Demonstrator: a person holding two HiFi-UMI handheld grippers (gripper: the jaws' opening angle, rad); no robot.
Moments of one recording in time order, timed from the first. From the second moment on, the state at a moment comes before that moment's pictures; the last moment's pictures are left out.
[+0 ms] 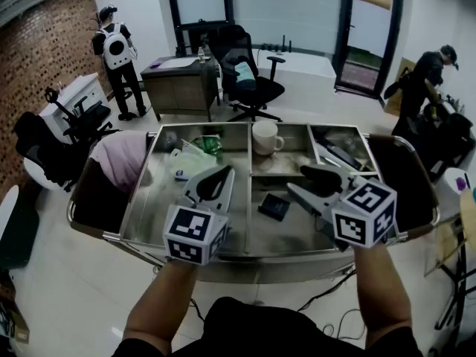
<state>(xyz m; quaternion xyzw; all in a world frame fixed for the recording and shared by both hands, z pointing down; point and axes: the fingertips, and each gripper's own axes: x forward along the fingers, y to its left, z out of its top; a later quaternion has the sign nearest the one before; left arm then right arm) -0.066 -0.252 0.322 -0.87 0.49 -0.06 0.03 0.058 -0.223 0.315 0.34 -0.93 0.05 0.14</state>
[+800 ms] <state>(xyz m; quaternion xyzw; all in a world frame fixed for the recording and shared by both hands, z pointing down) -0.067 -0.296 0.372 -0.86 0.50 -0.09 0.01 0.012 -0.268 0.493 0.21 -0.86 0.12 0.45</state>
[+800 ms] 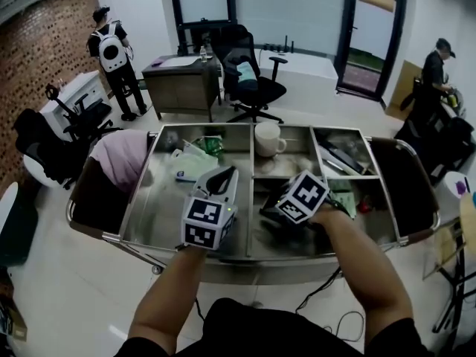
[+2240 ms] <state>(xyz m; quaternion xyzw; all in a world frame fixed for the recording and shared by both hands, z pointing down) -0.067 -0.295 0.388 -0.87 0.49 -0.09 0.01 0.021 -0.285 0.466 0.30 -0.88 0.15 0.35</state>
